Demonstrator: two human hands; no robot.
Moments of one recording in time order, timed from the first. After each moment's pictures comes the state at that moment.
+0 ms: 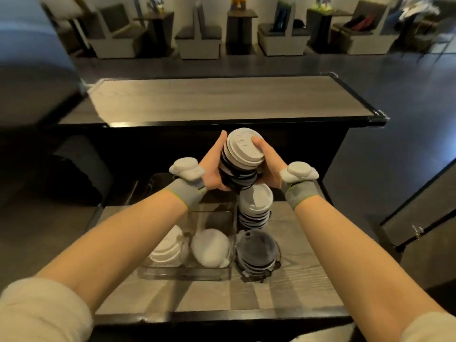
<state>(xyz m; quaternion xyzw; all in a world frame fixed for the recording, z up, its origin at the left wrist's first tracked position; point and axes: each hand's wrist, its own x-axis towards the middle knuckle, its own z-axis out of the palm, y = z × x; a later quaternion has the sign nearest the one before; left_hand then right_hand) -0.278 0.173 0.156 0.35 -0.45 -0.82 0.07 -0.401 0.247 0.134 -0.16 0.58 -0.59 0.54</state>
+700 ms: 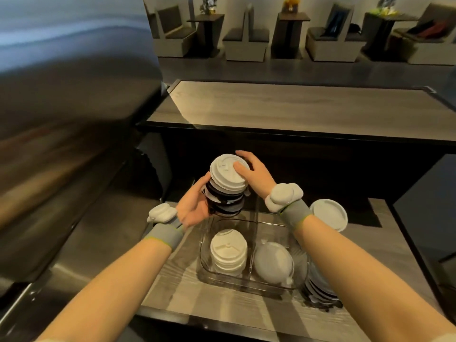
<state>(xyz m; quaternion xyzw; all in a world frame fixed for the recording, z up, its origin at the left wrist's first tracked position) -0.107 0.064 0.069 0.33 -0.33 -0.86 0.20 -0.267 0.128 0.112 -0.47 0.65 -0.49 0.34</state>
